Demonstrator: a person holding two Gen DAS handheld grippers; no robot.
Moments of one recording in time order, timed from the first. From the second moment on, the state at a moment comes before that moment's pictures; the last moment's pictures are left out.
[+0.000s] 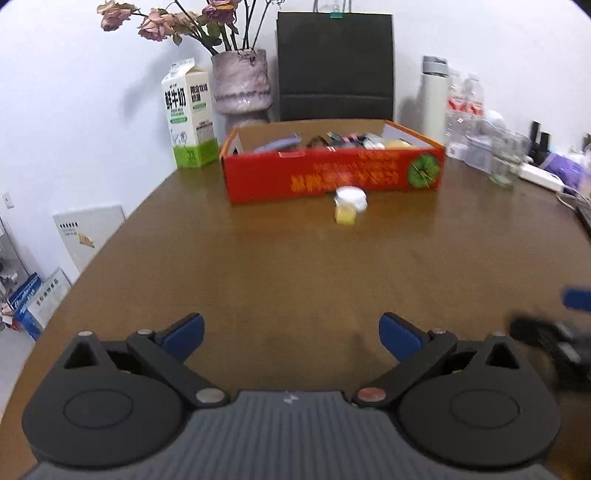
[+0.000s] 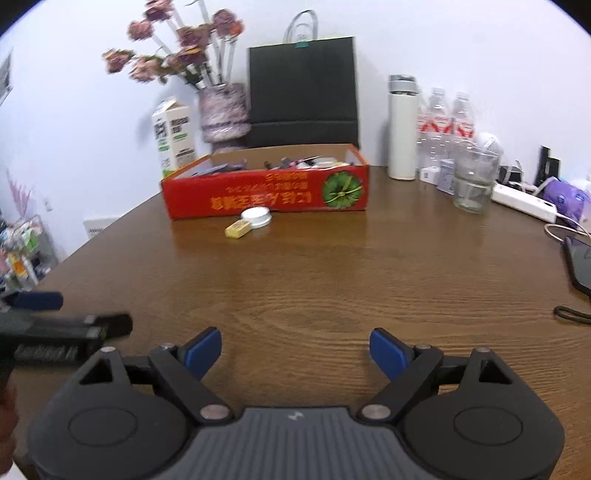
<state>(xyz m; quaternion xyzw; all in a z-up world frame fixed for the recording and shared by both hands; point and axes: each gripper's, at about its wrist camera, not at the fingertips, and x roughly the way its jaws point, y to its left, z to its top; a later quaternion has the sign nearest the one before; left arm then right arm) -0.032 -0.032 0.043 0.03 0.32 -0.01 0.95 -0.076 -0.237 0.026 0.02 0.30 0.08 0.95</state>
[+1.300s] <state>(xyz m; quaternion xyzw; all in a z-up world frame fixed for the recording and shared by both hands) 0.081 0.024 0.029 -0.03 0.29 0.01 0.96 0.169 -0.143 0.007 -0.04 0.33 0.16 0.93</state>
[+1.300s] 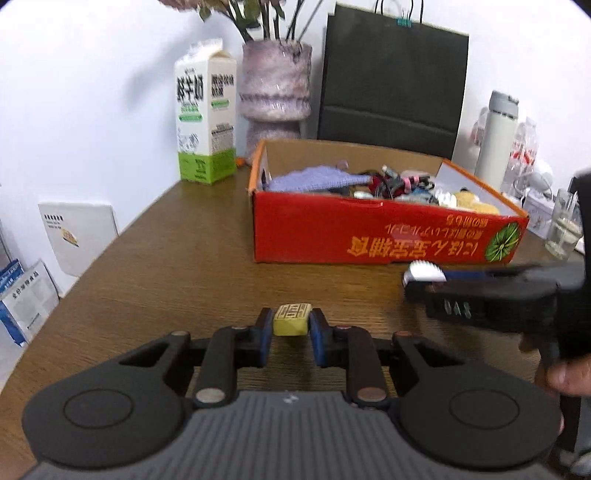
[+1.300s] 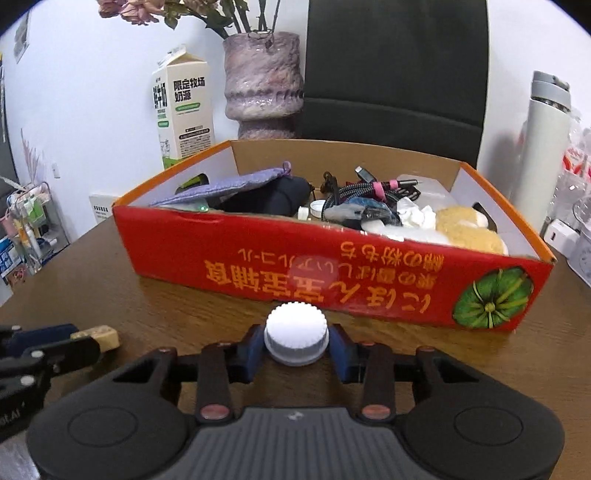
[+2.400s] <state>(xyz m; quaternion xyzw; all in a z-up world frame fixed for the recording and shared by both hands) -0.094 -0.018 0.092 -0.03 0.20 0.00 0.98 -0.107 -0.224 0.074 -0.01 0.14 0.12 0.98</state>
